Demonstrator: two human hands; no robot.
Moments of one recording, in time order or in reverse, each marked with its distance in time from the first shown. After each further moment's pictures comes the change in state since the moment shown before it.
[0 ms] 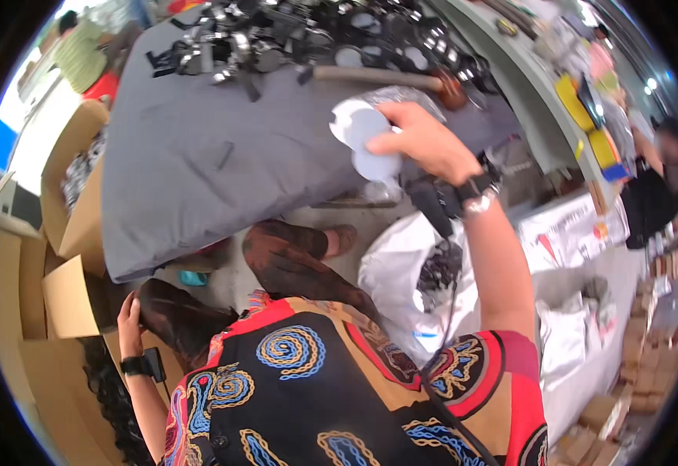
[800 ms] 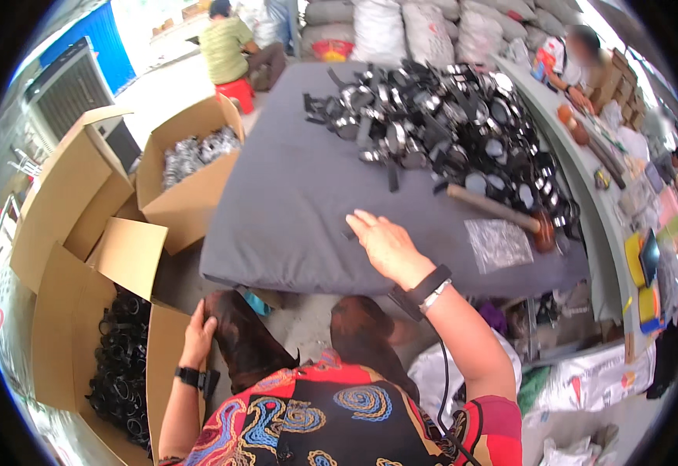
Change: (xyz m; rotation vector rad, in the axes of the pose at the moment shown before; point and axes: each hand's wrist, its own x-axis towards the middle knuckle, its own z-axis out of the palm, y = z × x) left_hand -0.038 -0.006 0.033 0.373 0.257 0.251; right_hand 0.103 -0.011 0.152 -0.799 0.092 -0.854
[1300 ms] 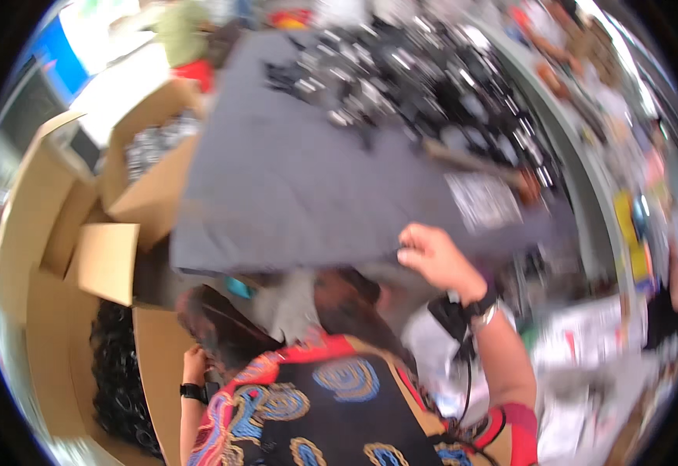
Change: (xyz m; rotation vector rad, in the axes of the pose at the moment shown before) left_hand -0.053 -0.141 0.031 -0.393 -0.288 -0.635; right_hand -0.097 -0.004 -0.061 0.769 -0.187 0.708
